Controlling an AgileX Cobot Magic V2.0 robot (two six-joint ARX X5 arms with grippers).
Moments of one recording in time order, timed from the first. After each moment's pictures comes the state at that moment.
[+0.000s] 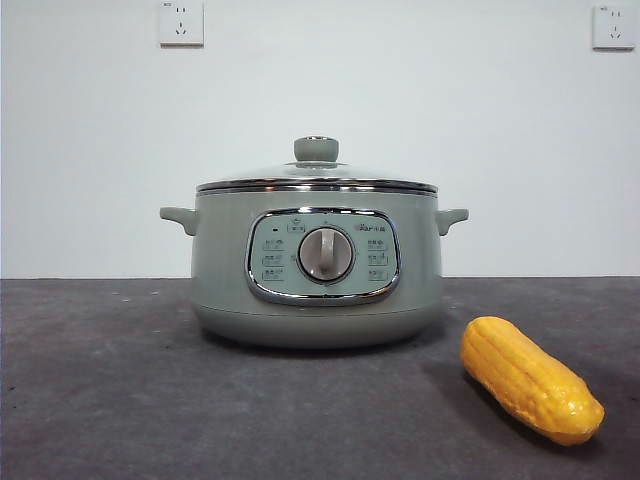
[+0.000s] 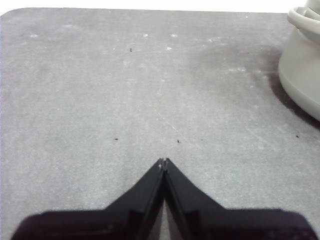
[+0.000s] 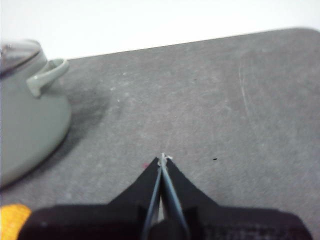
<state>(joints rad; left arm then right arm) 0.04 0.18 0.02 -0.15 0.03 -0.04 0.00 0.01 0.03 -0.19 -0.05 0.14</state>
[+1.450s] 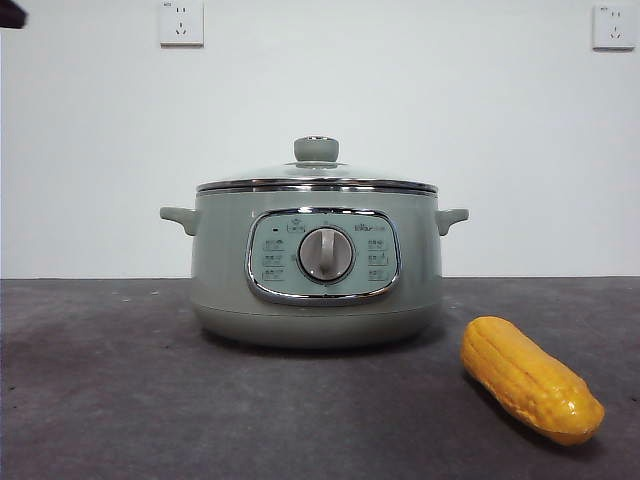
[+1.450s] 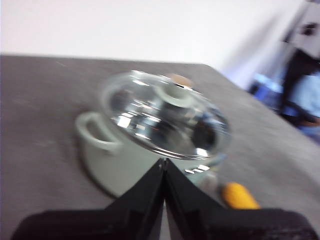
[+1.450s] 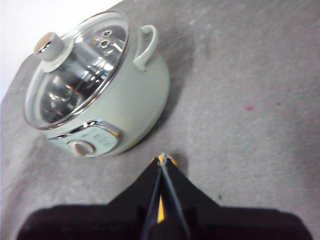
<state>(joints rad) 0.04 0.66 0.58 -0.20 0.74 -0.18 0.00 0.46 0.60 -0.66 -0.42 0.38</state>
